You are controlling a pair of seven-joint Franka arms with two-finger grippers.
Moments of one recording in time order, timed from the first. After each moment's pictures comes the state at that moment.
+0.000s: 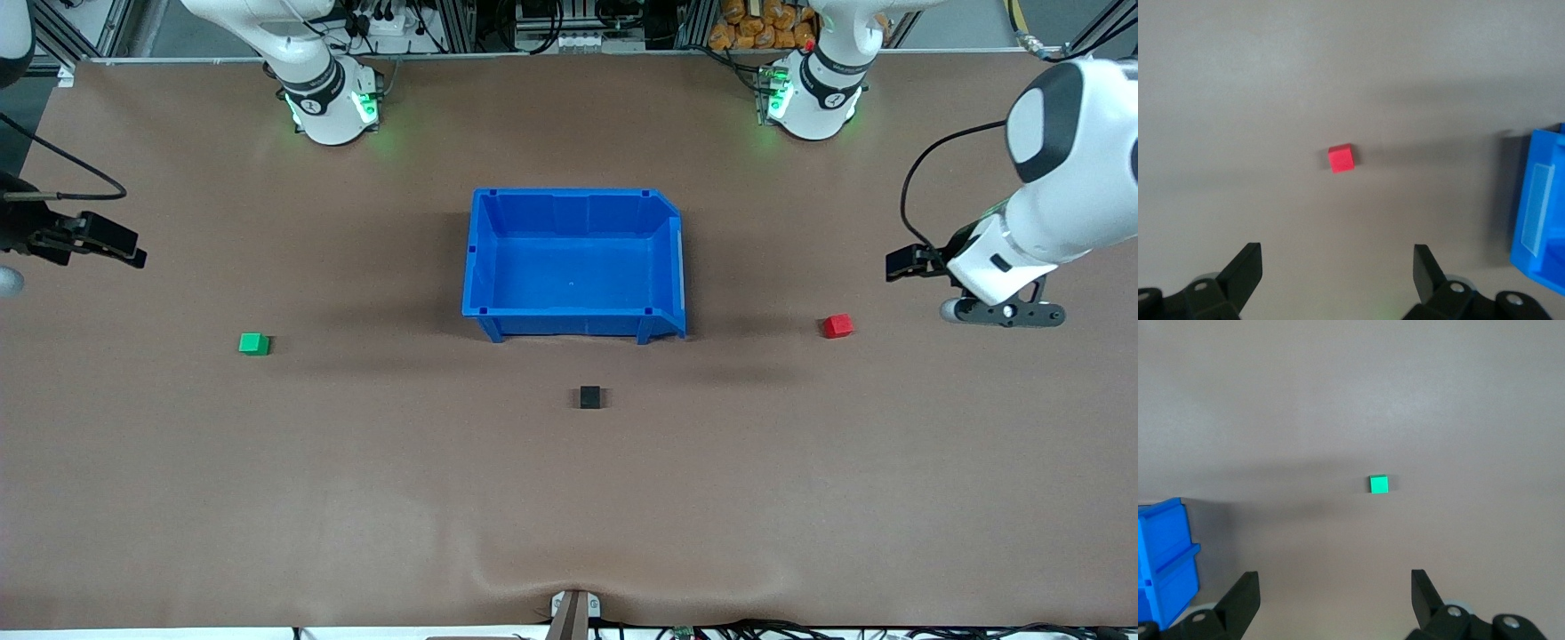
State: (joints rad) left arm 0.06 0.05 -0.13 -1.93 0.02 1.88 0.00; right arm 0.01 0.08 -0.06 -1.51 0.01 1.53 0.01
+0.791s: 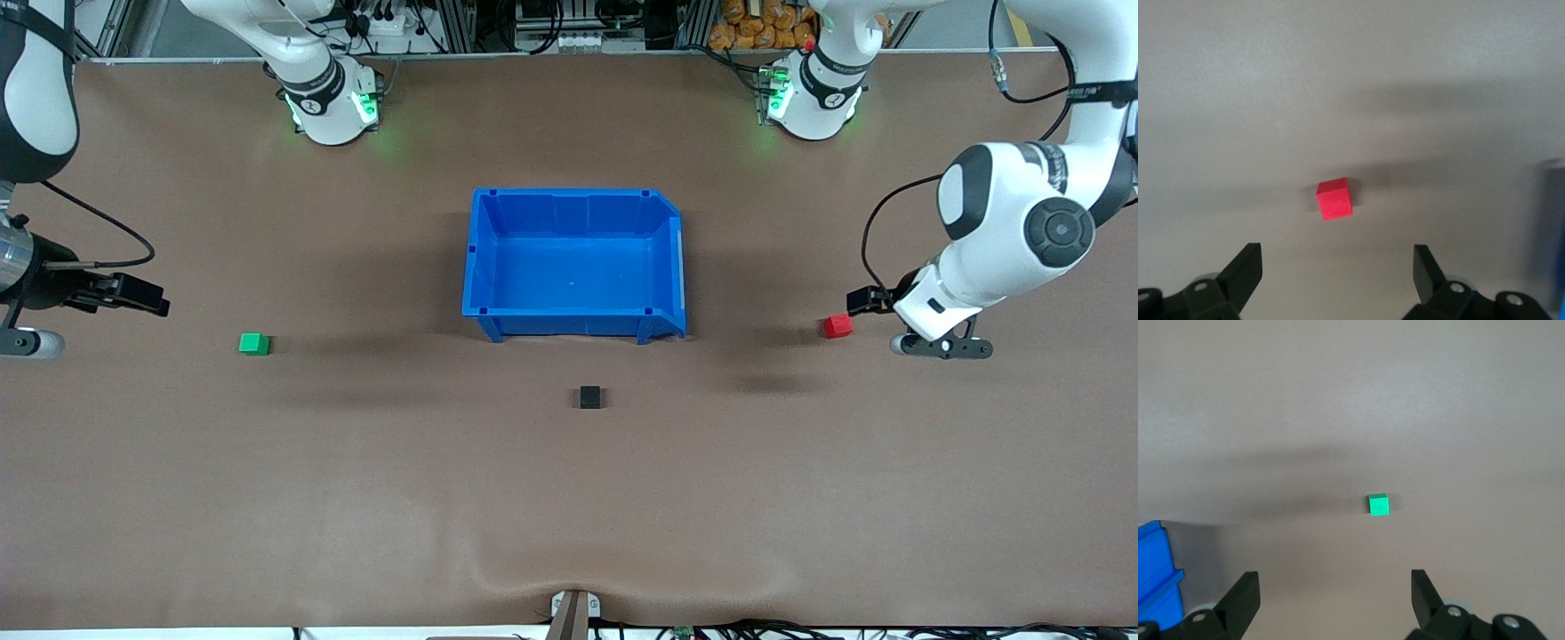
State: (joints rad) left arm 0.07 0.18 -0.13 -2.08 0.02 2.19 -0.01; right arm 0.00 0.20 -0.06 -1.51 0.01 1.63 0.01
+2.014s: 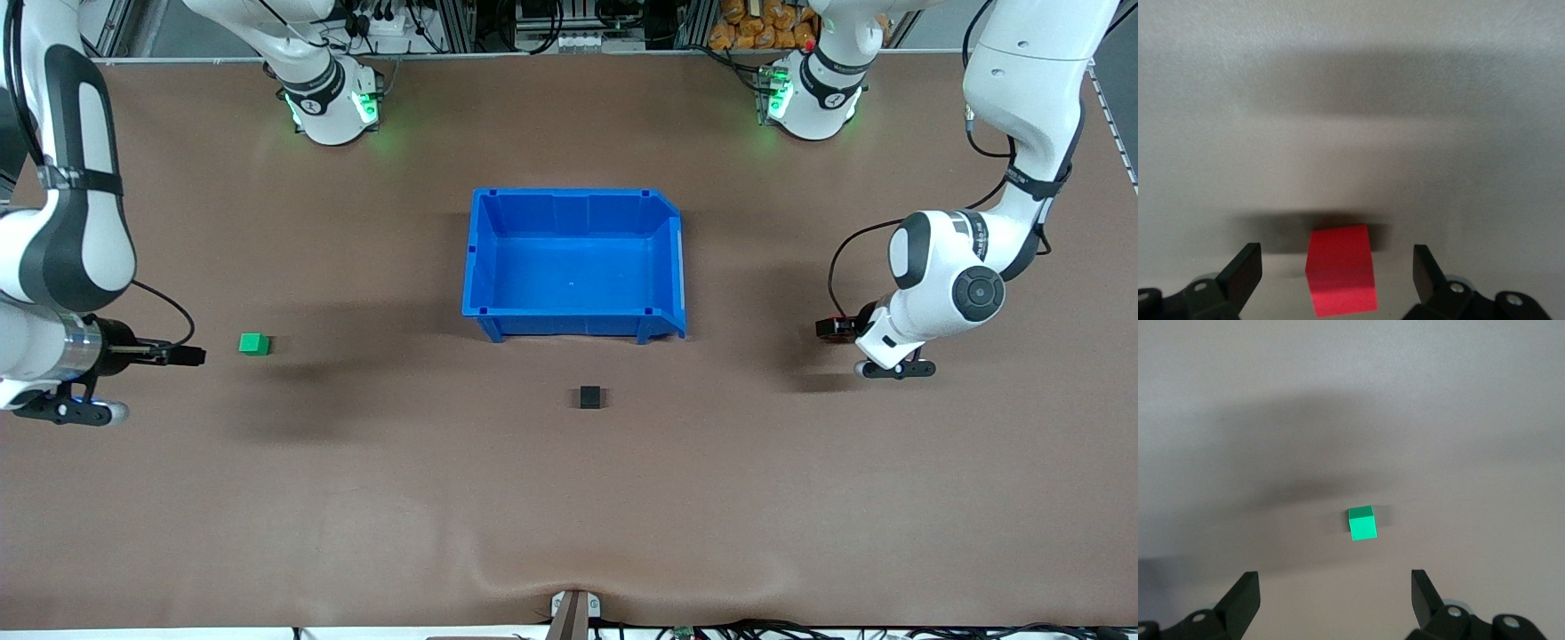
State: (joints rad) left arm 0.10 0.44 -0.12 -2.15 0.02 2.43 -0.06; right arm -0.06 0.45 -0.06 -1.51 0.01 1.73 0.01
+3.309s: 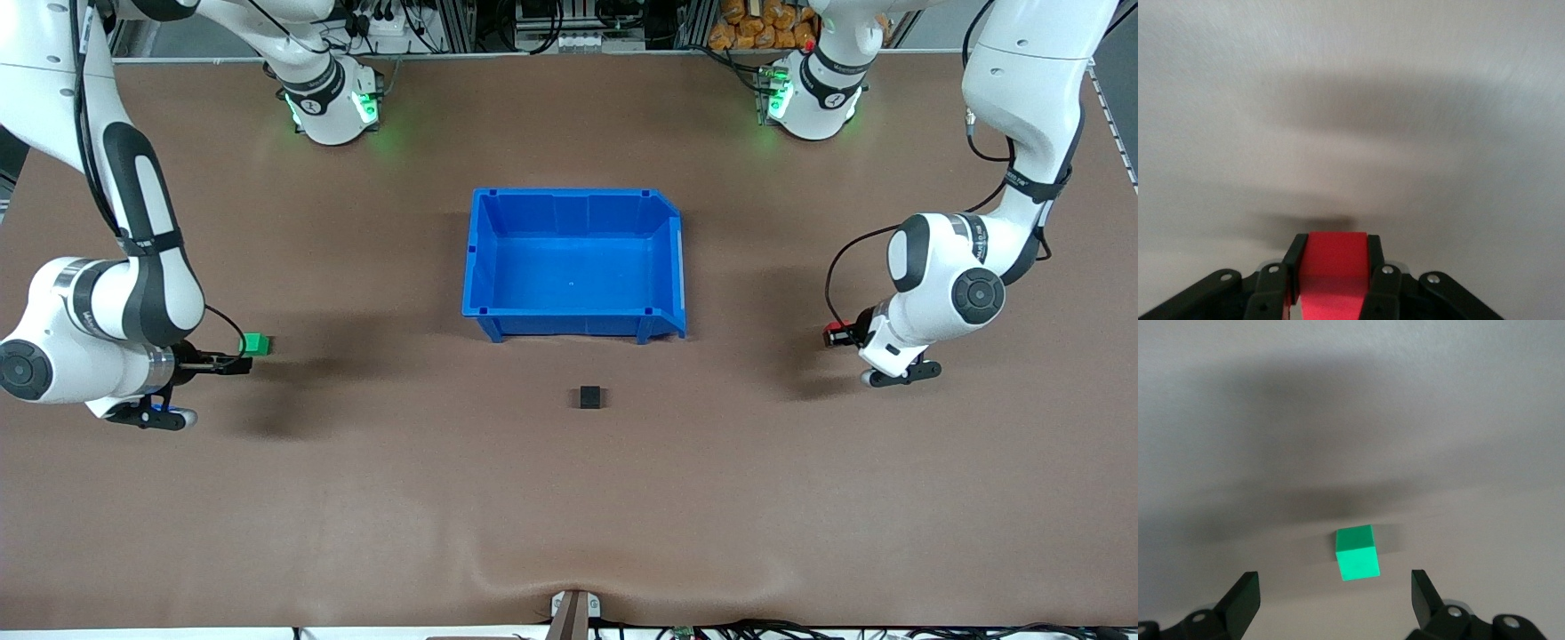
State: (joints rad) left arm 0.09 0.43 -0.13 -2.10 0.02 2.43 -0.28; right arm -0.08 0.56 -0.06 -1.67 0.01 1.91 0.01
